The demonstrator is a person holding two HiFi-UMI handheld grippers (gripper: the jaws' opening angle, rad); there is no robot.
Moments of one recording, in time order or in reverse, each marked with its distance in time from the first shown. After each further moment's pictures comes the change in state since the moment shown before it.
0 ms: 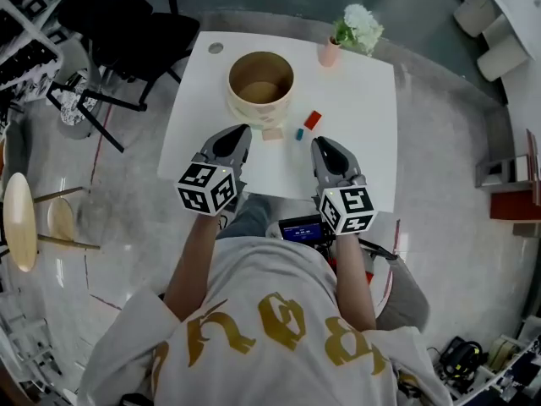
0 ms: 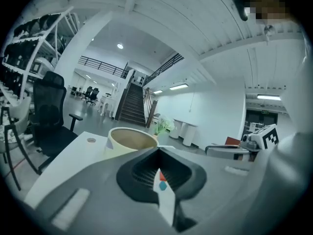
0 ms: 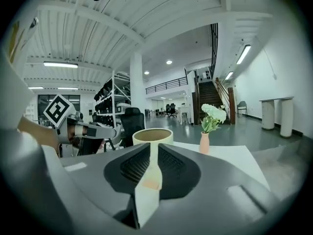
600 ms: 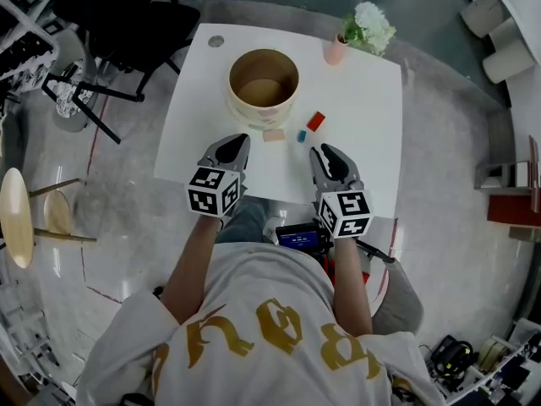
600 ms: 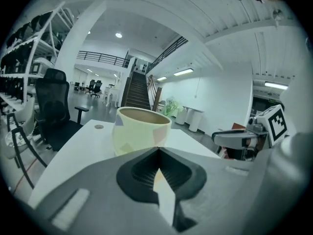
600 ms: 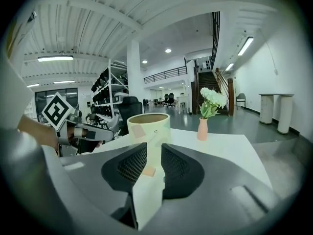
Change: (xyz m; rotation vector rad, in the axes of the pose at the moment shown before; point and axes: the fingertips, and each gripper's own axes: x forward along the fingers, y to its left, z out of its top) left arm 0.019 0.030 -0.057 0.031 0.172 0.074; right arm 0.020 -0.013 -0.040 0.007 0.132 -0.016
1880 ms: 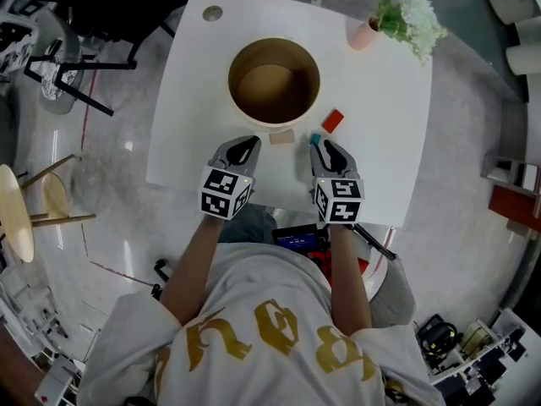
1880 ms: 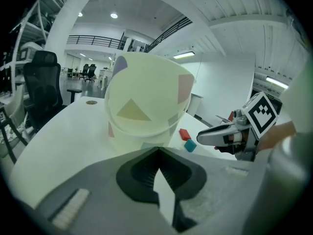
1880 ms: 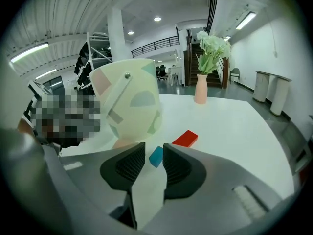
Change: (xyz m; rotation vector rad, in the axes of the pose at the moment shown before) left arm 0.074 0.034 -0.075 -0.009 0.193 -0.059; right arm 0.099 -0.036 -0.099 0.095 0.338 -0.076
